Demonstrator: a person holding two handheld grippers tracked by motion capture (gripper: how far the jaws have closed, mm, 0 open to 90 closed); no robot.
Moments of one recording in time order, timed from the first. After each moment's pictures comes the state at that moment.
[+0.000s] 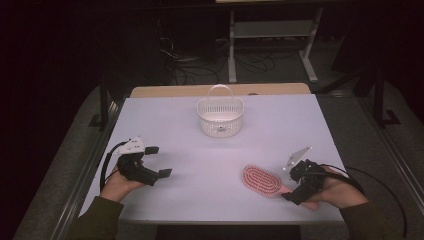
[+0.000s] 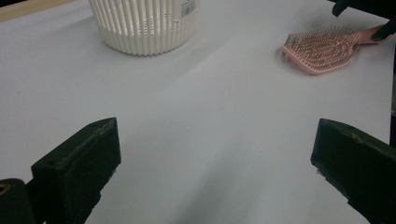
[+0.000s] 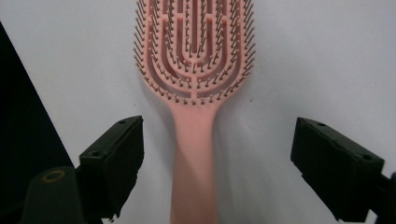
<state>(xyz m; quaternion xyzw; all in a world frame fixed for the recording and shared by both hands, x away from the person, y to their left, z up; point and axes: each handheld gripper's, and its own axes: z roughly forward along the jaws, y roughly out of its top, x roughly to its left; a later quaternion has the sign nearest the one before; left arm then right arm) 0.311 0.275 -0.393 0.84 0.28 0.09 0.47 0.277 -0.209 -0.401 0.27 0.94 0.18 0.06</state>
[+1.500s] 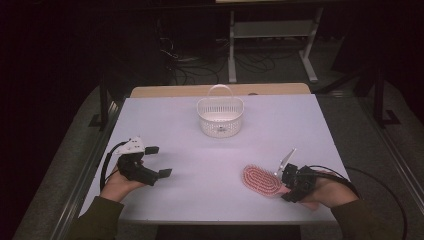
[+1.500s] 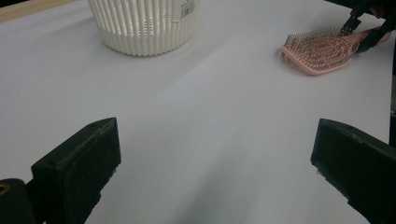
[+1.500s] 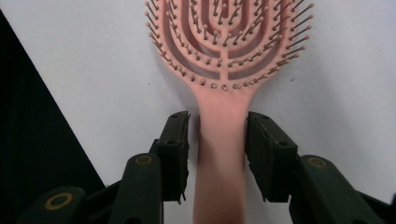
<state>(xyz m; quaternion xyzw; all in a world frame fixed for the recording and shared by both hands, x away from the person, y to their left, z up) 0.311 0.275 -0.393 0.83 0.28 0.09 0.47 0.281 -0.191 -0.415 0.27 0.96 0.10 0.01</state>
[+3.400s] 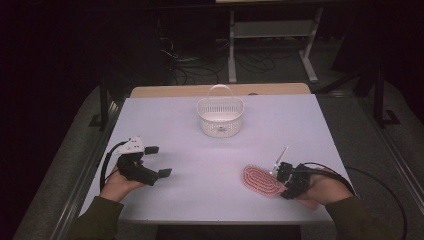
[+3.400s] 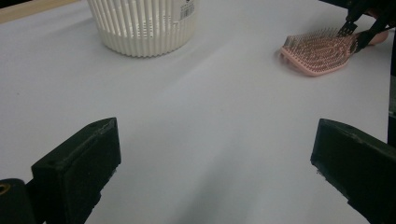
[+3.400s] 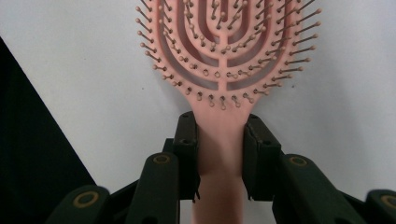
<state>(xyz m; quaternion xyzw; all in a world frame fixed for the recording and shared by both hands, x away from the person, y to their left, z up) 0.311 0.276 -0.392 0.83 0.28 0.09 0.47 0.290 -0.181 -0.417 0.26 0.96 0.07 0.00</state>
